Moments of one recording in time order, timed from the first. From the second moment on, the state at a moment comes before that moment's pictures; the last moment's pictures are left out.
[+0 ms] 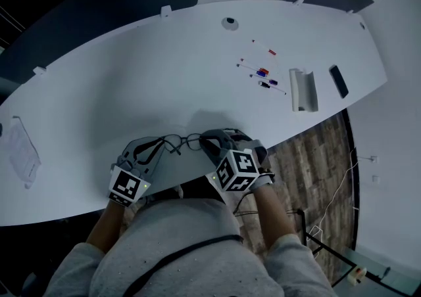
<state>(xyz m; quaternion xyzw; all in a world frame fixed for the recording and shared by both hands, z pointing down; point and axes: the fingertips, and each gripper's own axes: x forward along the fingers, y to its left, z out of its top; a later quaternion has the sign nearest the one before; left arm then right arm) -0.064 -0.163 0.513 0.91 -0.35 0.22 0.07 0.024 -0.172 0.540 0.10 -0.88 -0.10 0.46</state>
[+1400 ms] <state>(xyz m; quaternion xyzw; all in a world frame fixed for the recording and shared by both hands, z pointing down) -0.066 -0.155 0.512 0.90 -0.37 0.22 0.09 0.010 -0.176 0.555 0.11 -0.85 -0.14 0.50</state>
